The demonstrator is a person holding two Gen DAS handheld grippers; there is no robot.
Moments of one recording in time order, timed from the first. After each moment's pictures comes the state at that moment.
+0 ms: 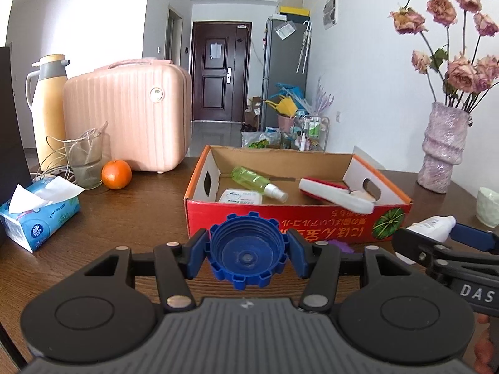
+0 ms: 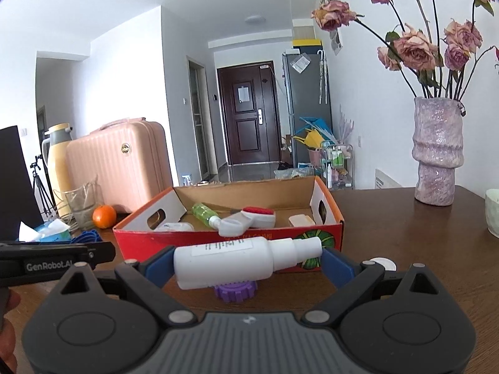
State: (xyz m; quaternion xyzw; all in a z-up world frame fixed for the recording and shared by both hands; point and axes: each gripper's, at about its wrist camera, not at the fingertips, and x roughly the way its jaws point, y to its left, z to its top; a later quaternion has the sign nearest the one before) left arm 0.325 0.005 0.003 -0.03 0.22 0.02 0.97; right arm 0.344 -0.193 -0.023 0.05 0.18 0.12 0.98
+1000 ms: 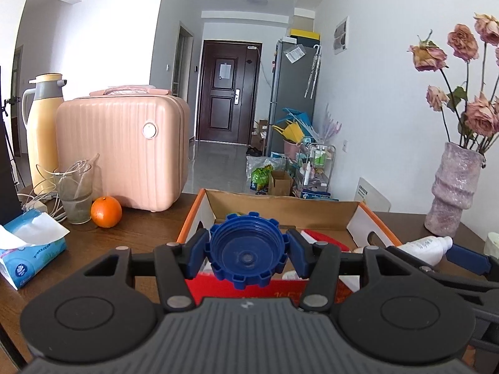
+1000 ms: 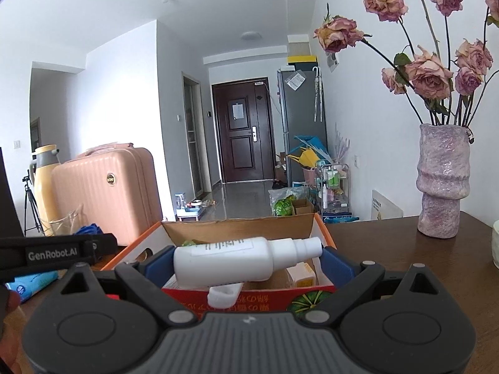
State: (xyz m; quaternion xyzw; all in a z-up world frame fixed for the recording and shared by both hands) left arm 0.384 0.000 0.036 -0.06 0.18 0.04 0.98; right arm 0.403 -0.187 0.003 0.05 0.15 0.11 0.98
